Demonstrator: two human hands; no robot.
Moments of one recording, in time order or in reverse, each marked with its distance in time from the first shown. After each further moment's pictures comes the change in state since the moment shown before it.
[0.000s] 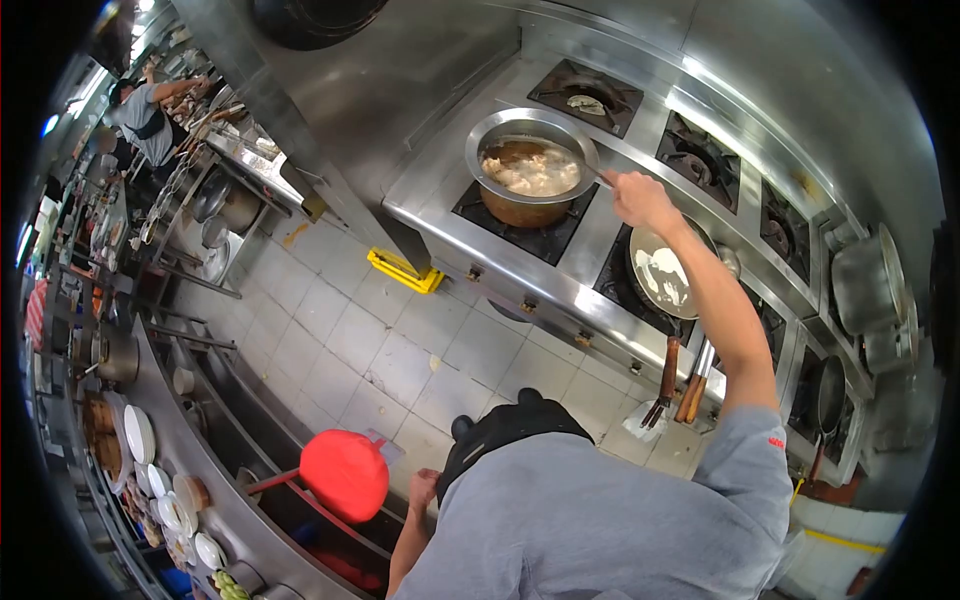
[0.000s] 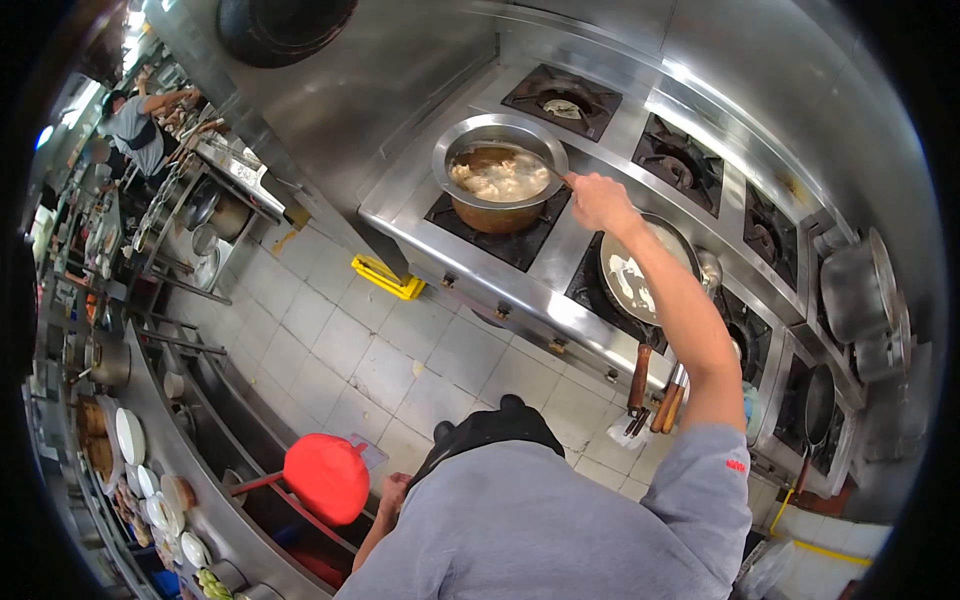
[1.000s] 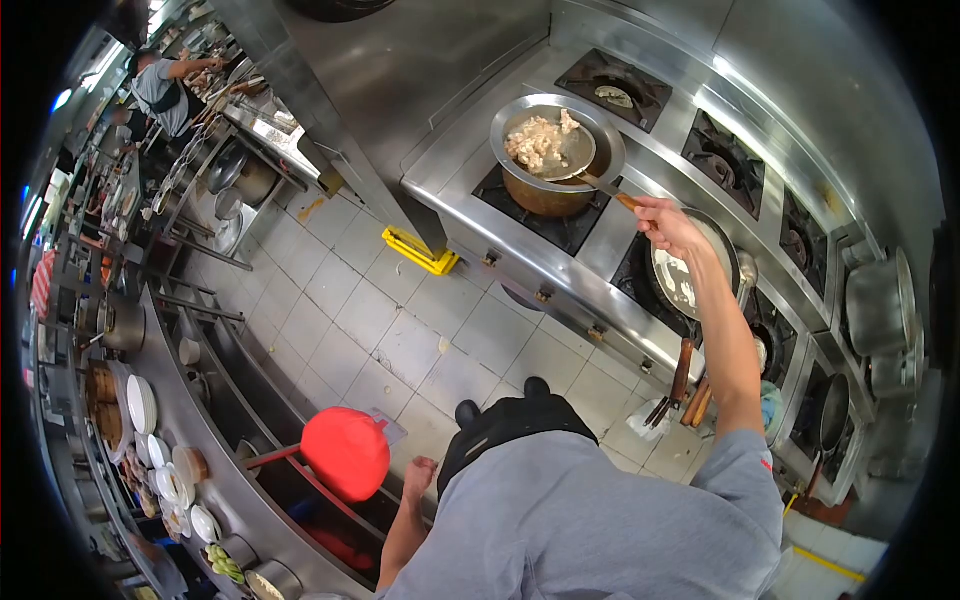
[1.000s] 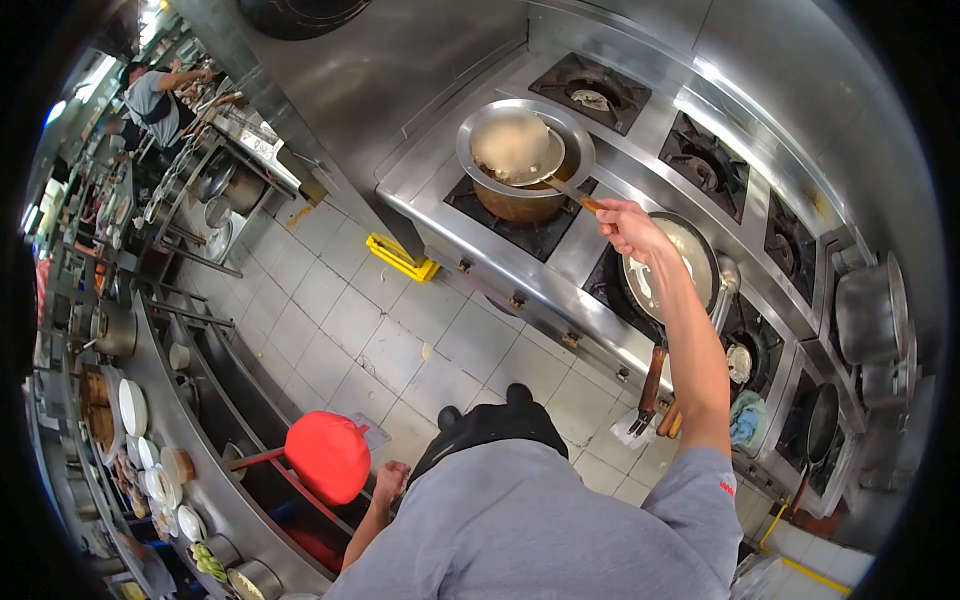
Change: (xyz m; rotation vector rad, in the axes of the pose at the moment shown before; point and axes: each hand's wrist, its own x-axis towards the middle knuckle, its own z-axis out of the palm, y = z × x) left_hand -0.002 -0.019 -0.012 -0.025 0.020 -0.085; right_hand -0.027 0.015 0.038 1.524 -0.345 0.391
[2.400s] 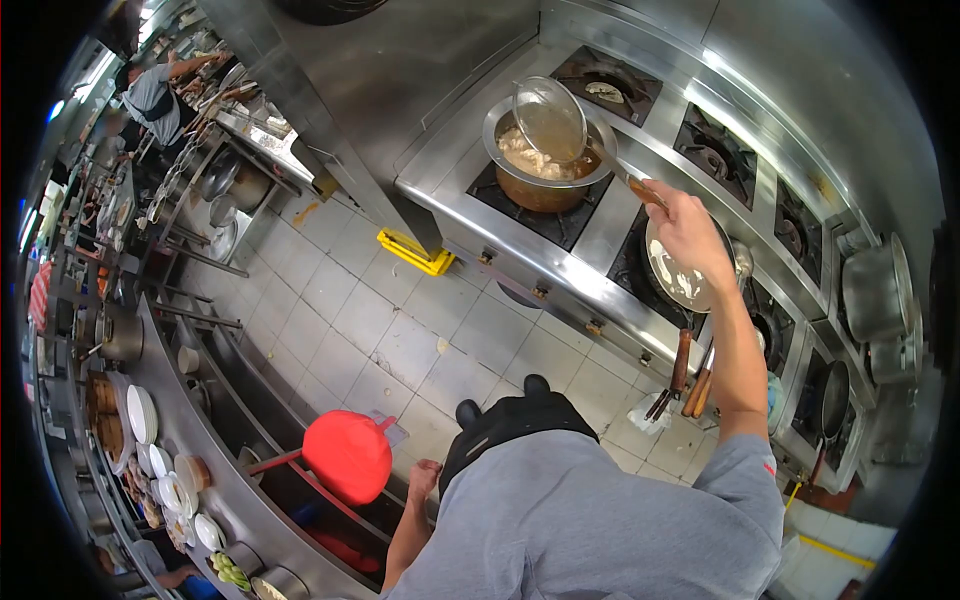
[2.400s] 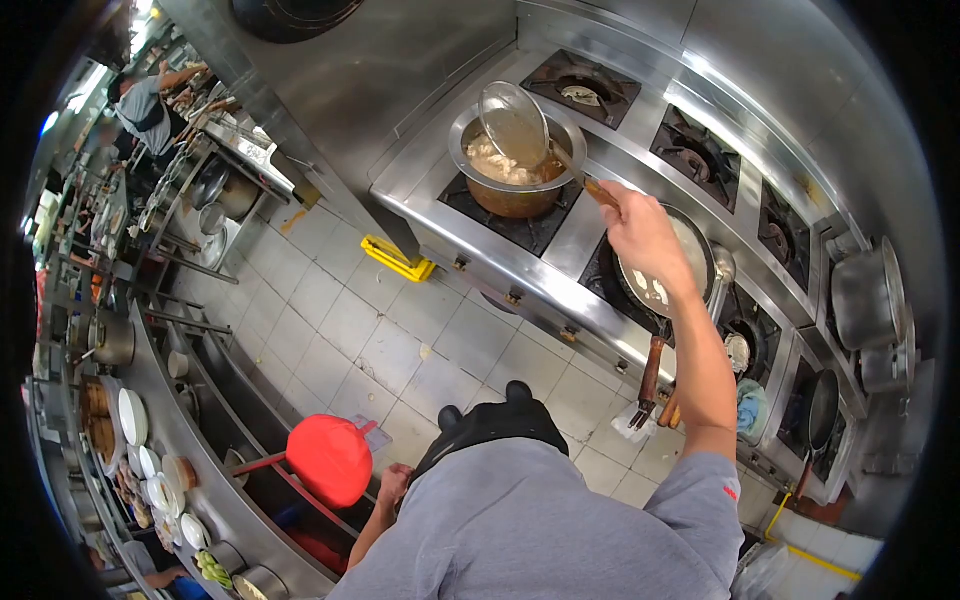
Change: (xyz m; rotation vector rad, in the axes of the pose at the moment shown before) left_hand -0.007 0.000 0.000 0.015 -0.028 0.012; right_hand -0.107 -0.063 0.073 -1.025 0.439 -0.479
